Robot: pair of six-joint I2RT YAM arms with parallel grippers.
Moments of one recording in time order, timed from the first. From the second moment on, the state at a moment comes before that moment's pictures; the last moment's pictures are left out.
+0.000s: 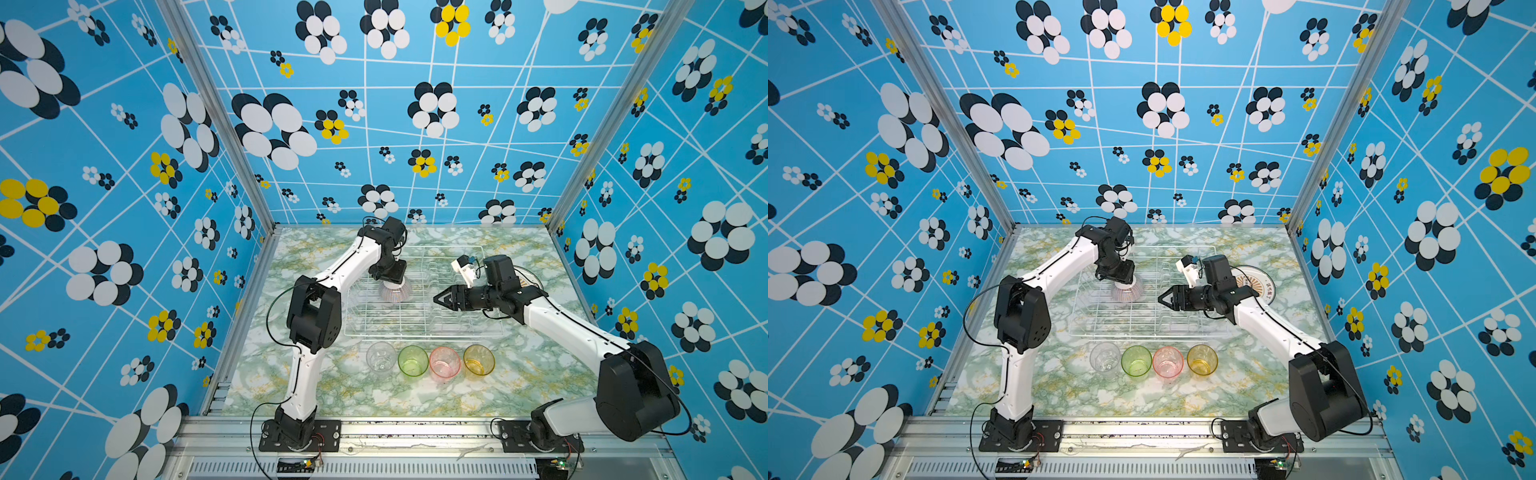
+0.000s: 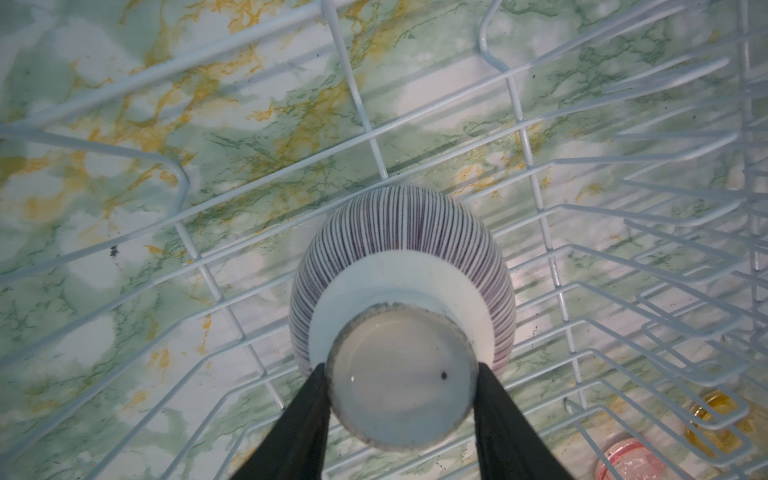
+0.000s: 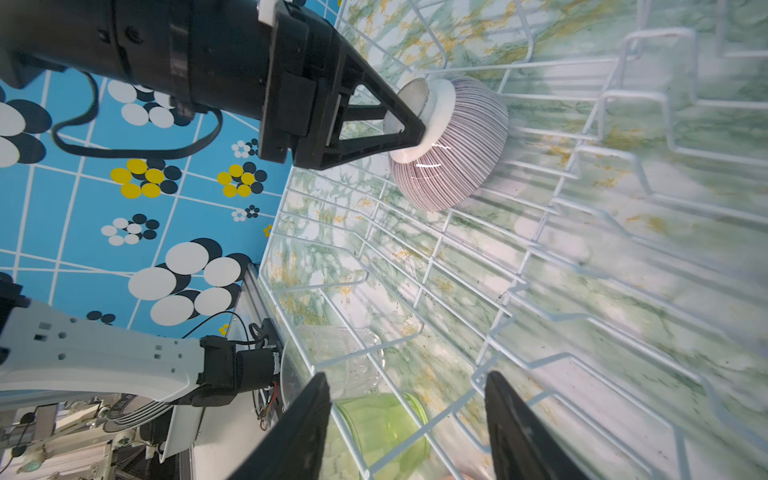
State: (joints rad) left arm -0.48 2.13 1.94 -1.08 0.12 -0.15; right arm 0.38 1.44 0.94 -0.26 -0.67 0.38
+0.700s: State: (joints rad) left arm -0.42 1.93 1.74 -0.91 0.39 -0.20; right arm 0.41 1.50 0.90 -0.07 -0.78 0.52
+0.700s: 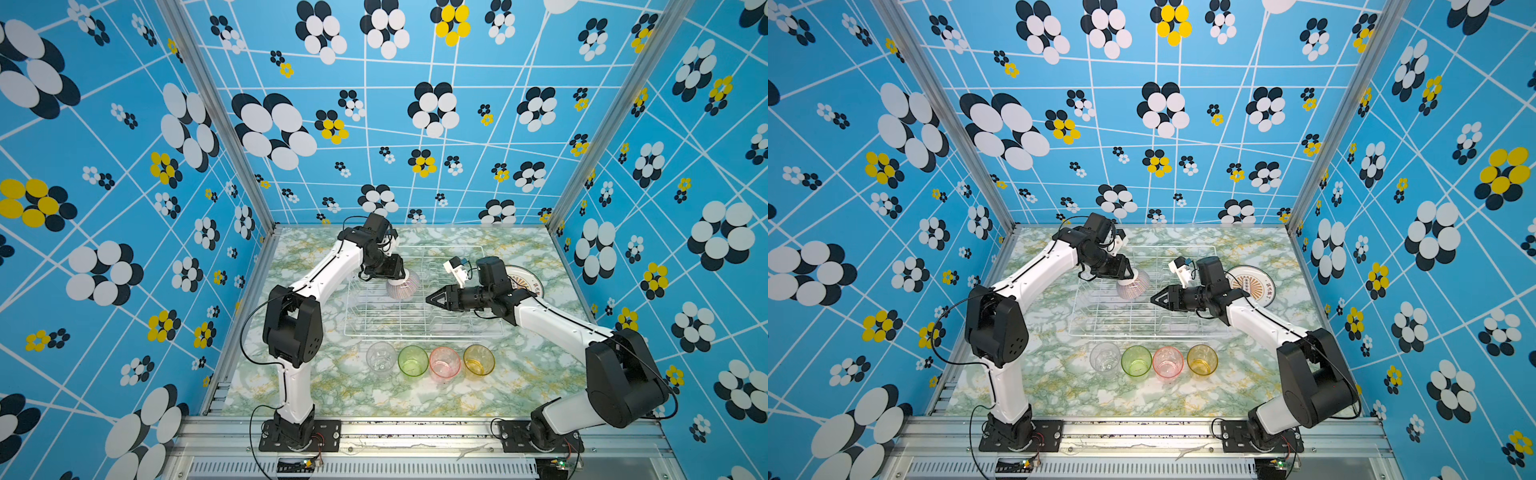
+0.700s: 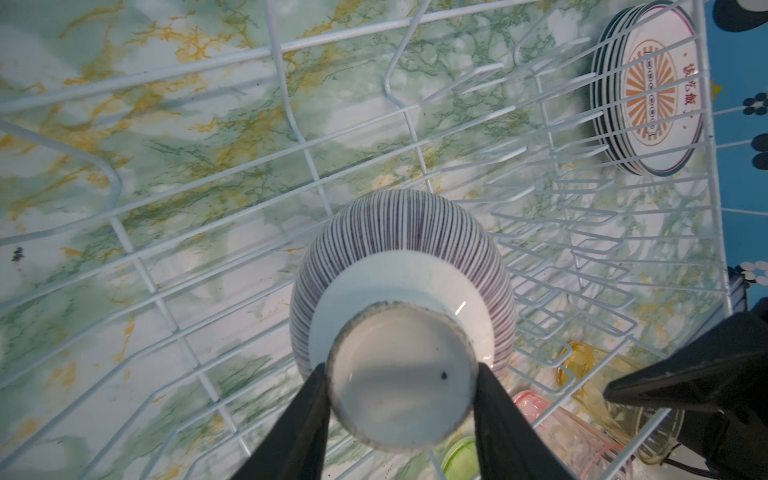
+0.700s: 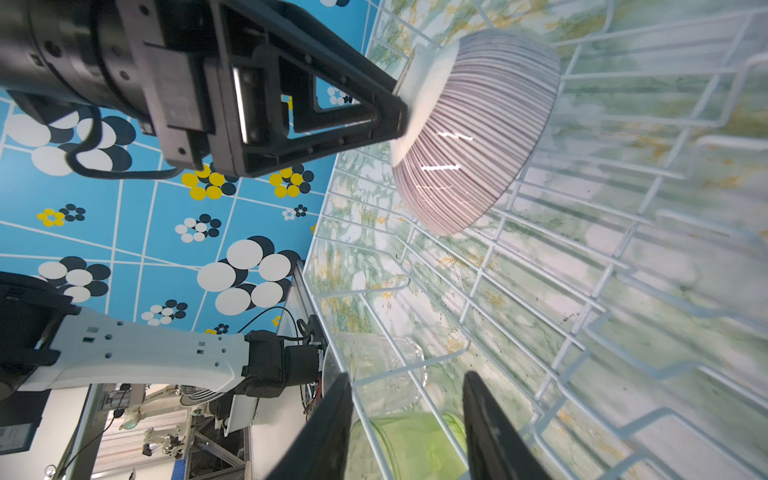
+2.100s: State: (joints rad) left arm -0.37 1.76 1.52 -0.57 0.84 -0.38; right arm 0.41 1.50 0.78 0.63 -0.82 0.89
